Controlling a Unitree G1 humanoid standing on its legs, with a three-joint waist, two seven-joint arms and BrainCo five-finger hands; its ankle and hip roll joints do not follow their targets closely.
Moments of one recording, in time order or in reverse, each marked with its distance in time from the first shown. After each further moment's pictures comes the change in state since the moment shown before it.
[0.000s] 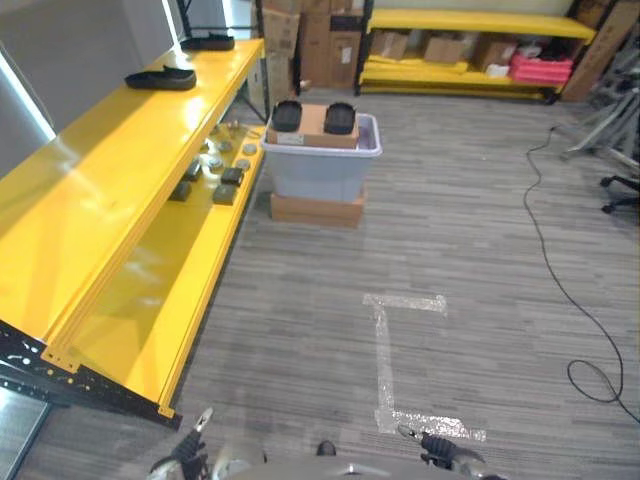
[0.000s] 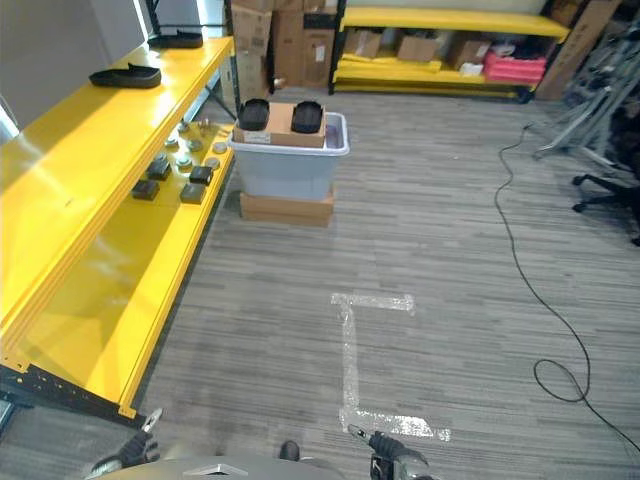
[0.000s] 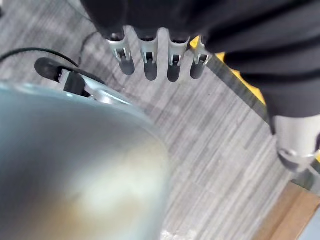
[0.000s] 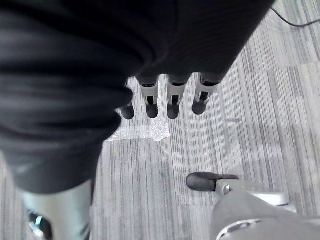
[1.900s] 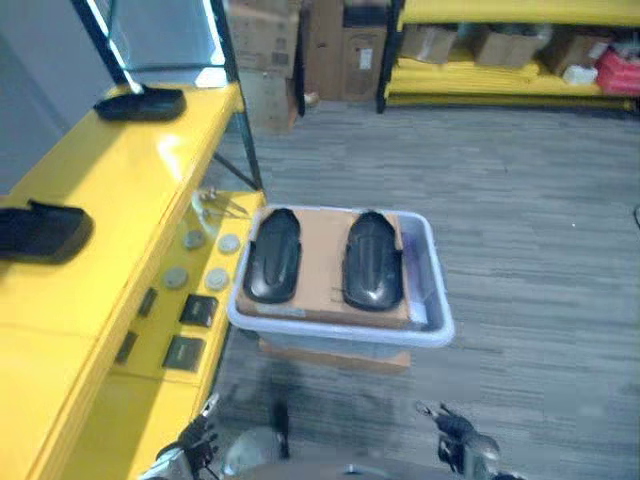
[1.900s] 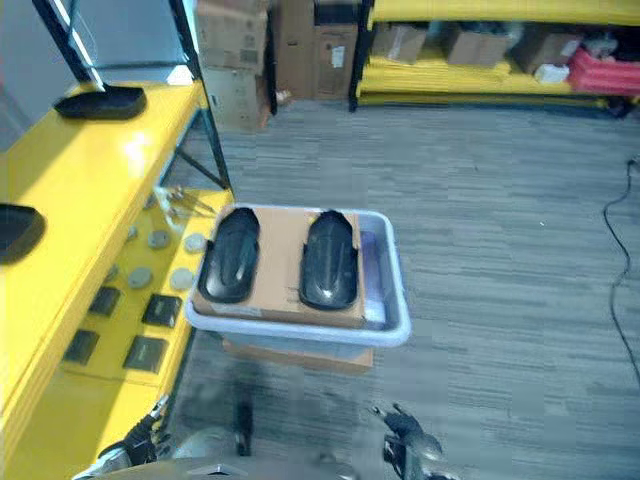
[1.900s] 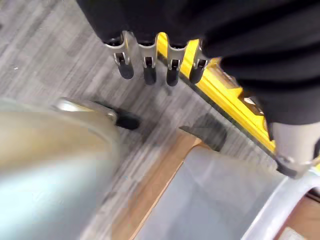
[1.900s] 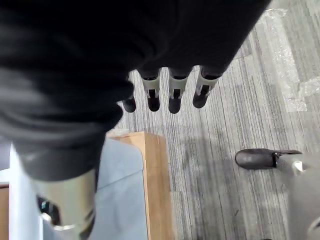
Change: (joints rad) left arm 0.022 -0.015 -0.011 -0.071 -0.037 0.009 -0.036; right arm 0.068 -0.063 -0.007 -0.189 0.100 -0.133 -0.088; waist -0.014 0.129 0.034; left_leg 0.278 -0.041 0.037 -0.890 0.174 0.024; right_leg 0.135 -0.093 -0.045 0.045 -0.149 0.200
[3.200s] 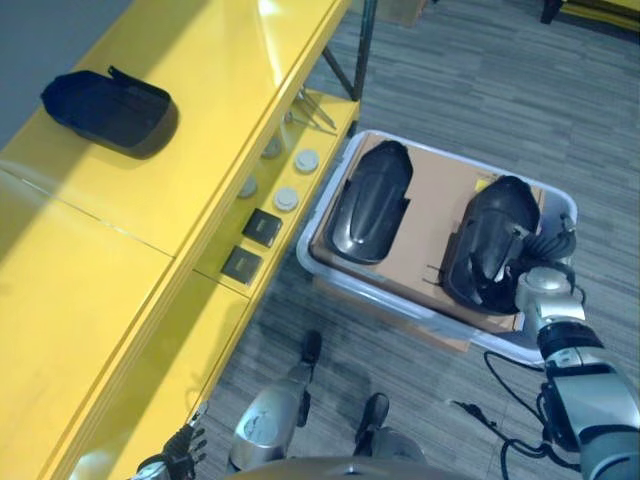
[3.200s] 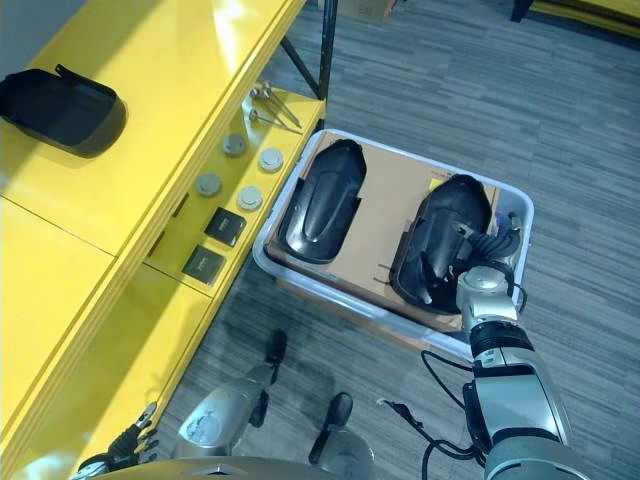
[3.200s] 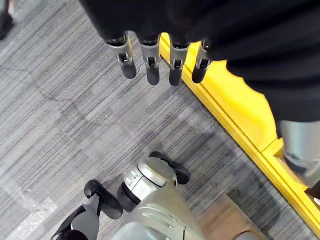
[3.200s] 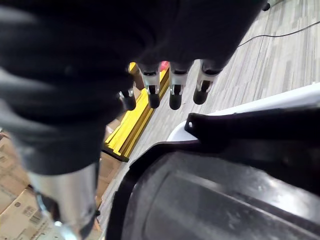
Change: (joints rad) left arm 0.092 0.079 -0.039 -0.033 0.008 -0.021 -0.109; right arm -0.558 -0.360 -0.081 -0.204 -0.160 0.070 -0.456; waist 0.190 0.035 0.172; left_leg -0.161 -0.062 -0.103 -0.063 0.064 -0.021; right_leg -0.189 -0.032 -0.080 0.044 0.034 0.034
